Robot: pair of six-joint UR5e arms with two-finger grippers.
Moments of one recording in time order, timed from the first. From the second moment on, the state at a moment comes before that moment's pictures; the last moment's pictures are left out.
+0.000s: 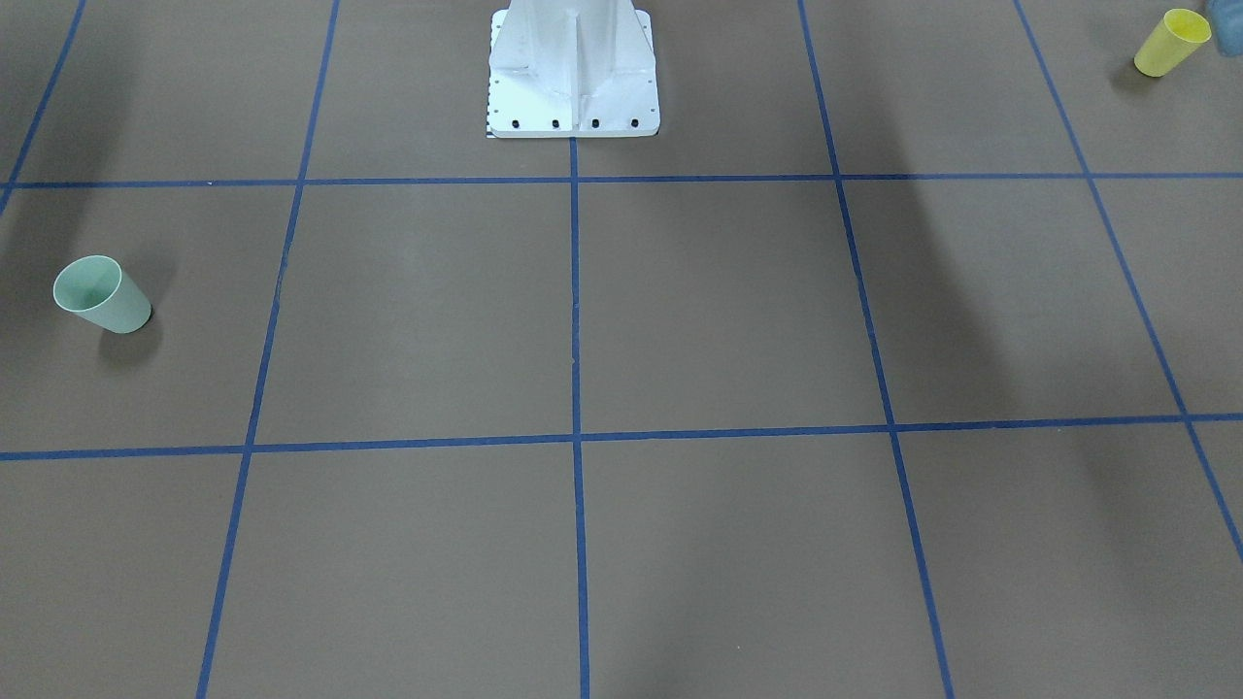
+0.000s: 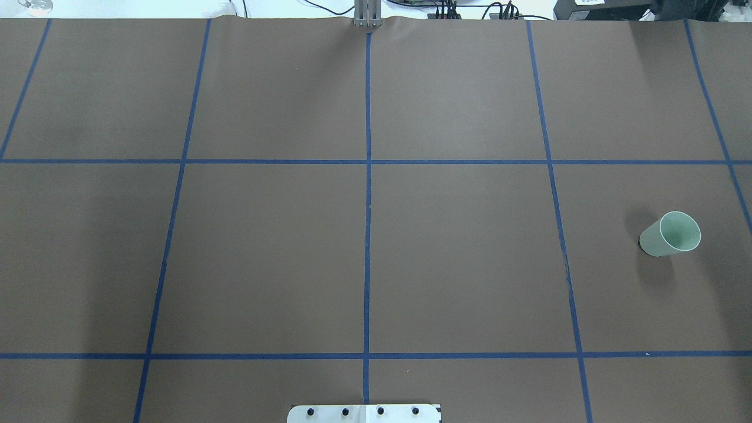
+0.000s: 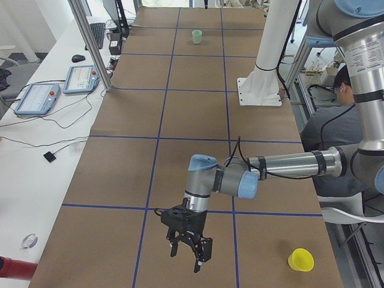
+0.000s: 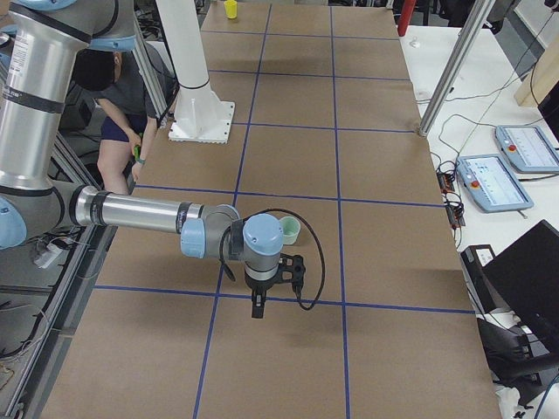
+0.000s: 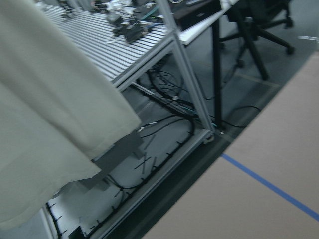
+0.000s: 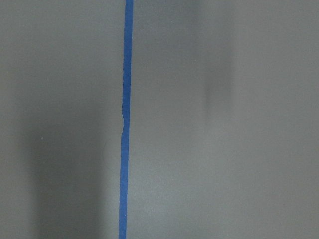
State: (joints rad) left arm -1.46 -1.25 -1.74 -1.80 -1.40 -1.09; right arm 1.52 -1.89 1.80 -1.52 2.28 -0.02
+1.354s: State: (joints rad) left arm -1.25 -1.26 -1.67 -0.84 -1.51 -1.89; right arm 1.52 -1.89 1.79 -1.52 2.28 -0.02
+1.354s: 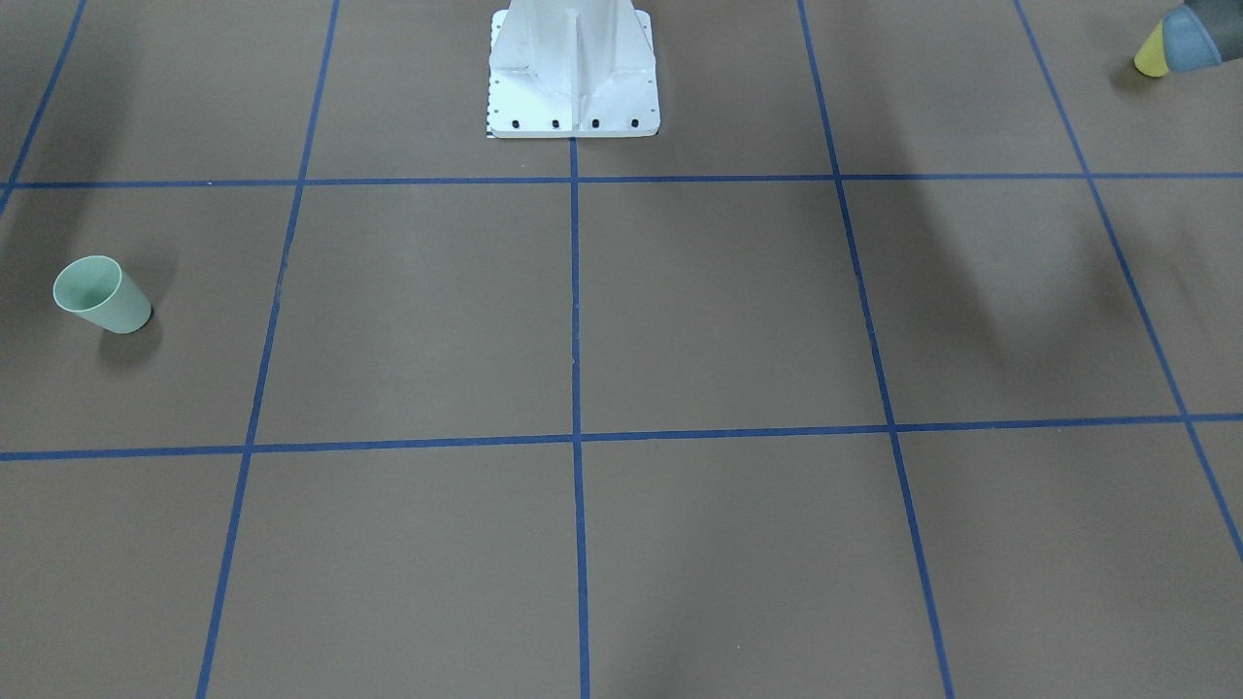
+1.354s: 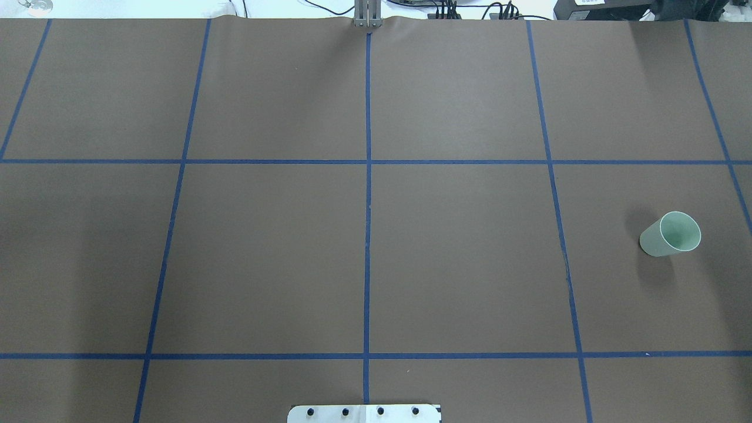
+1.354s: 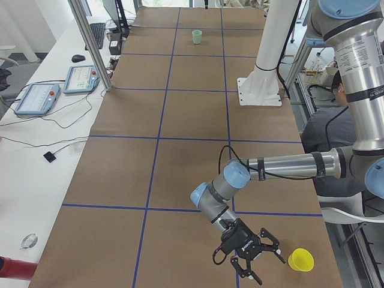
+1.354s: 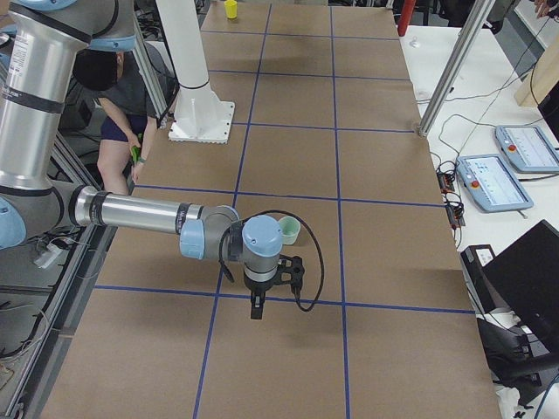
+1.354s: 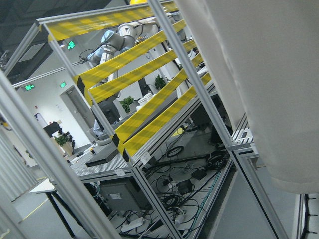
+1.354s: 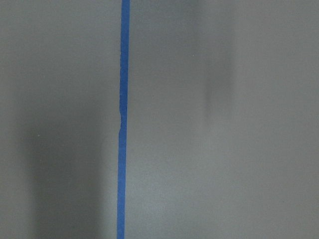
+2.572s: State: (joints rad) left arm -1.10 -1.48 -1.24 -0.75 -2.00 -2.21; right arm 1.52 -1.89 1.80 -1.50 2.28 -0.02
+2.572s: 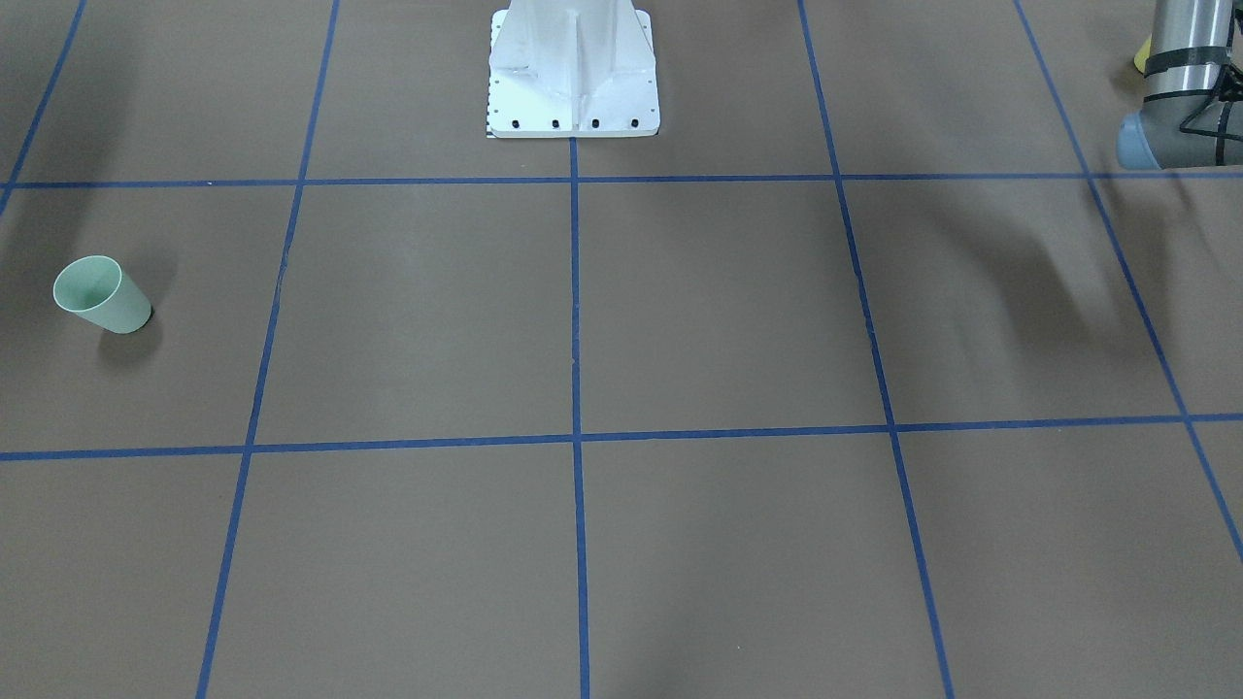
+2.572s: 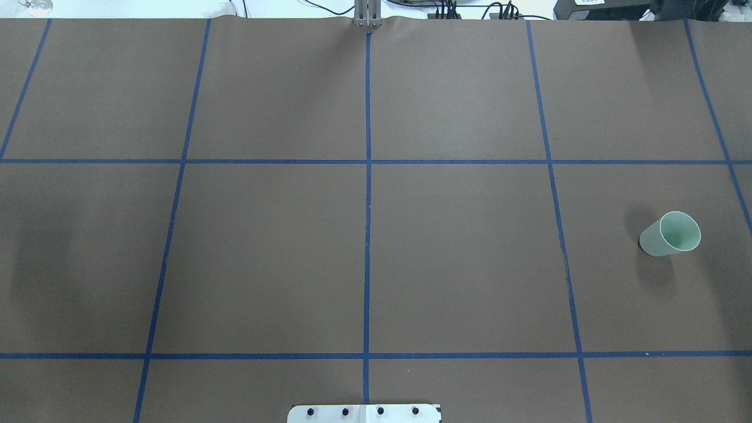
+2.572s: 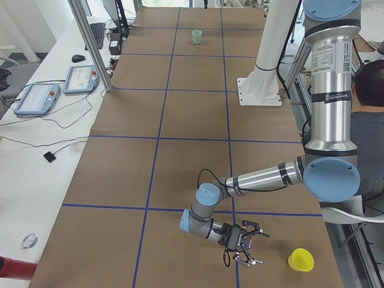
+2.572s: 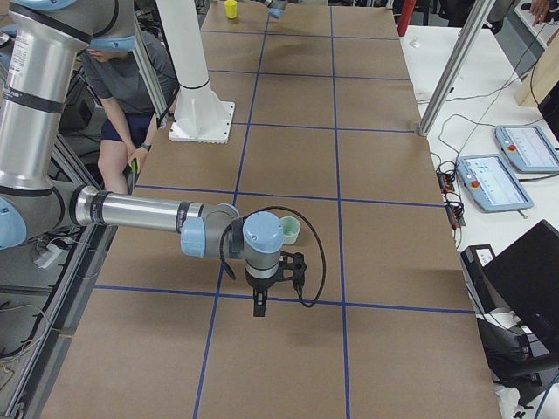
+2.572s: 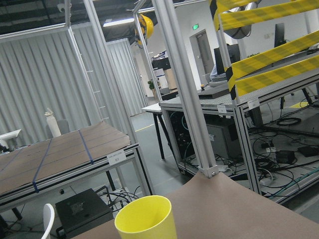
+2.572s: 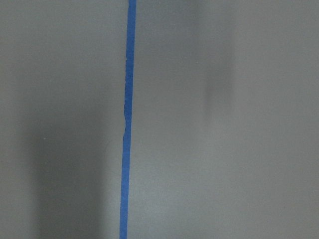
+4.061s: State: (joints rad) left arm -1.08 -1.47 -1.03 -0.82 -2.25 -2.25; right arm 1.52 -1.89 1.80 -1.48 2.28 -0.02
